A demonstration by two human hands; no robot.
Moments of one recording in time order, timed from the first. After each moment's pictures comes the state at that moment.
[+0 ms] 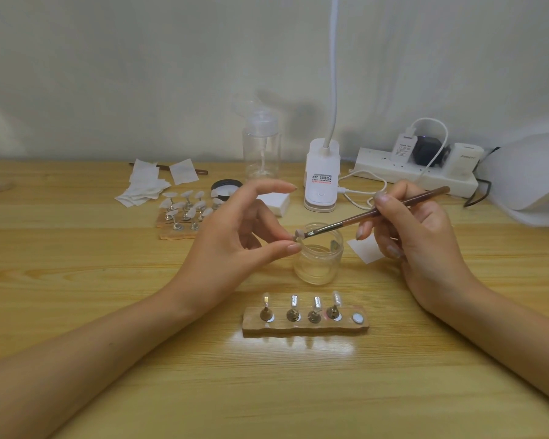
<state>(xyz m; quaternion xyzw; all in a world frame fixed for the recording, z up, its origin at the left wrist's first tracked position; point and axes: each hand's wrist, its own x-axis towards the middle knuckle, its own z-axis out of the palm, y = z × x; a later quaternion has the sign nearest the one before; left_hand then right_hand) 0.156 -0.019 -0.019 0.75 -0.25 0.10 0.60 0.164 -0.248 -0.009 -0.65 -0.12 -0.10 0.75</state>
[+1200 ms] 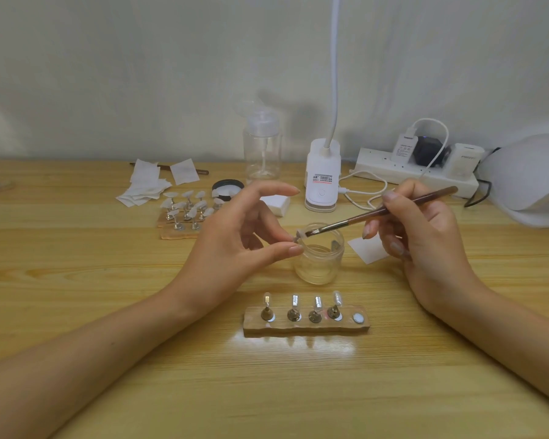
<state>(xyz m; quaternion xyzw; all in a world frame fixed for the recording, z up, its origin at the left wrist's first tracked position) 0.157 -0.018 -0.020 0.76 -0.26 0.10 0.59 0.164 -0.251 -0.010 -0.63 -0.11 -0.12 0.76</state>
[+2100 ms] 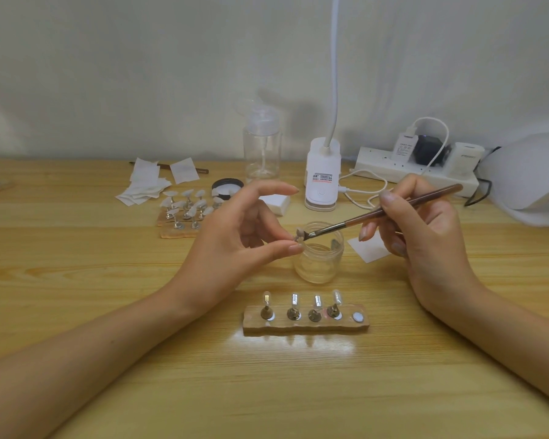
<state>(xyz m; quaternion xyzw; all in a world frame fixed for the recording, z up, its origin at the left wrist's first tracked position) 0.154 -0.021 -0.016 0.76 -0.24 0.09 0.60 0.160 -0.249 -0.010 -0.65 -0.16 -0.14 0.73</state>
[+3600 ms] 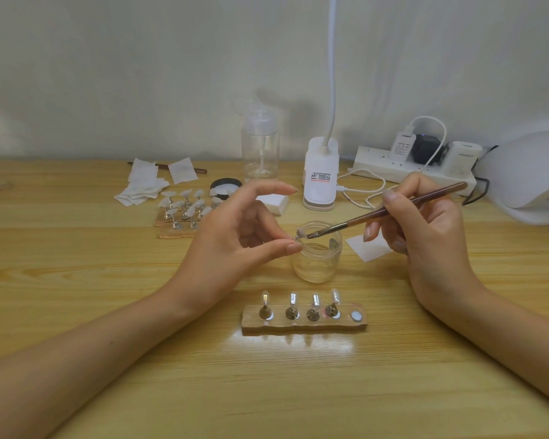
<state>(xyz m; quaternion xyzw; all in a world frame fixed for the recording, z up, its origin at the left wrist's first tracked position) 0.156 -0.019 -0.020 0.75 -0.25 0.09 0.61 0.159 -0.250 -0.011 -0.65 -0.16 -0.17 0.72</state>
